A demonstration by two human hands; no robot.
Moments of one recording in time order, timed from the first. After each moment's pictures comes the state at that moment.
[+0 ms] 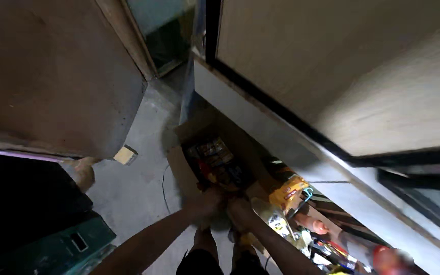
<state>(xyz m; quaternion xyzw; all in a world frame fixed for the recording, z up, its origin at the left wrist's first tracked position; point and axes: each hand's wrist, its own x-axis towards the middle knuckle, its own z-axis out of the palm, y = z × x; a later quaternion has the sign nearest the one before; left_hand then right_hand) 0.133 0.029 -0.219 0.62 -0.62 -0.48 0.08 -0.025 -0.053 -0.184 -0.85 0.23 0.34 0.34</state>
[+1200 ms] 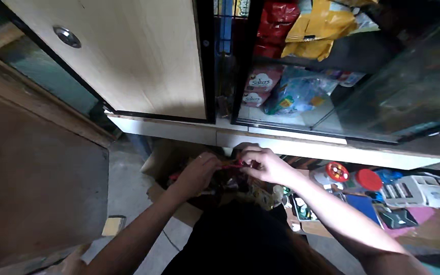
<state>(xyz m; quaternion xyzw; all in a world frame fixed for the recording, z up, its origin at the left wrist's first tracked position) 0.068 -0.033 0.005 0.41 -0.85 -0.08 0.32 -0.185 -0.094 0.030 -0.89 0.25 -0.24 0.31</state>
